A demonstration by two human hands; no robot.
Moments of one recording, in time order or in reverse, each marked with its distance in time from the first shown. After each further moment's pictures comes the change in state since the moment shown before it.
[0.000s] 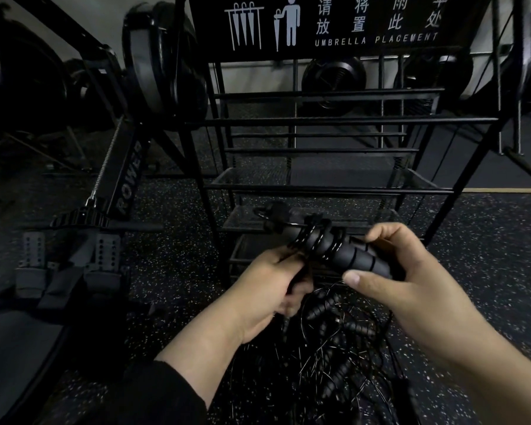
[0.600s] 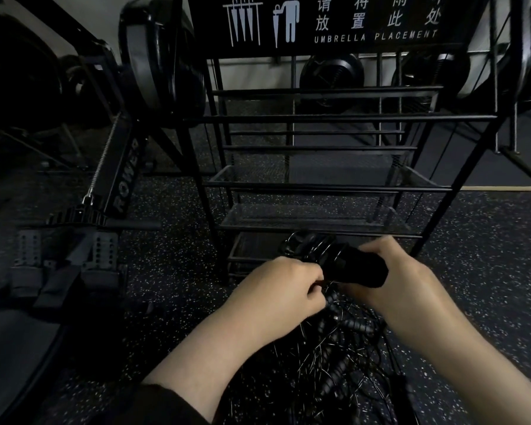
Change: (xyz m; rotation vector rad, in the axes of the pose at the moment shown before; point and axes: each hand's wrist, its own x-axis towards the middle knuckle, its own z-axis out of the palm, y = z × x) left_hand -0.007 0.004 0.005 1.216 0.044 0.301; right_hand 0.010 0.017 -0.001 -0.814 0.150 0.196
